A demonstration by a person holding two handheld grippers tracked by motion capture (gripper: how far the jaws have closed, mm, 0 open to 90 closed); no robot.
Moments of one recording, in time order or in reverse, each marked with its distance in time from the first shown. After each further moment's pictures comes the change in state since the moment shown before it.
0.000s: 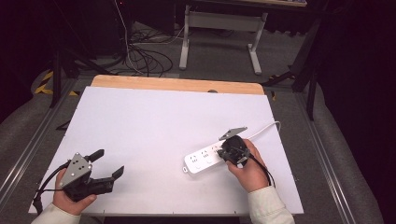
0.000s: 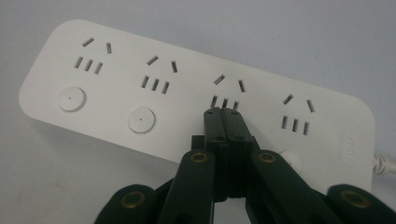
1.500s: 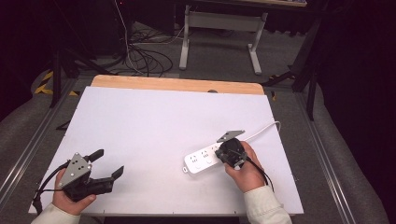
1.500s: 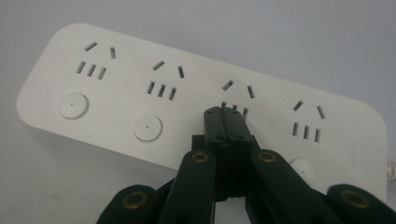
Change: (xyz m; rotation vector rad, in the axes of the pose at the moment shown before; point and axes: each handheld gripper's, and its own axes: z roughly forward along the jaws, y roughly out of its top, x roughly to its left) left arm 0.000 0.000 -0.001 -0.001 -0.001 0.005; right arm 0.010 -0.002 0.005 -0.026 -0.035 -0.011
